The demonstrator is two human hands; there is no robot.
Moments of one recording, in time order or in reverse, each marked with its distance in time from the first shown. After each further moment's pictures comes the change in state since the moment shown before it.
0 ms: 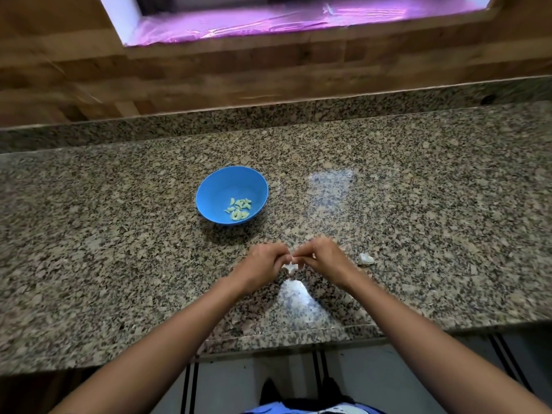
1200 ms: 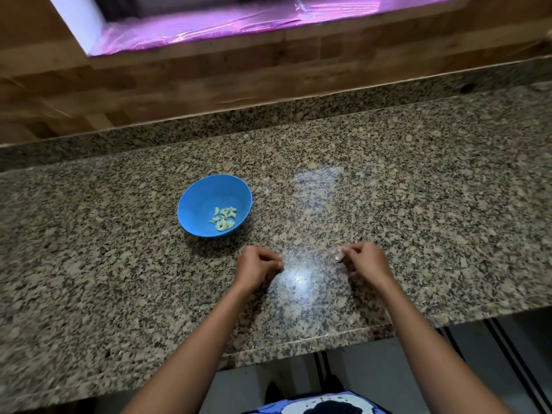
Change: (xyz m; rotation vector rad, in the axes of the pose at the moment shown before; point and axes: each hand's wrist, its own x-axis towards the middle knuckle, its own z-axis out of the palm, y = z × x) left_hand 0.028 -0.007 0.022 -0.452 0.125 -0.482; right_hand -0.027 0.059 -0.034 0.176 0.340 0.642
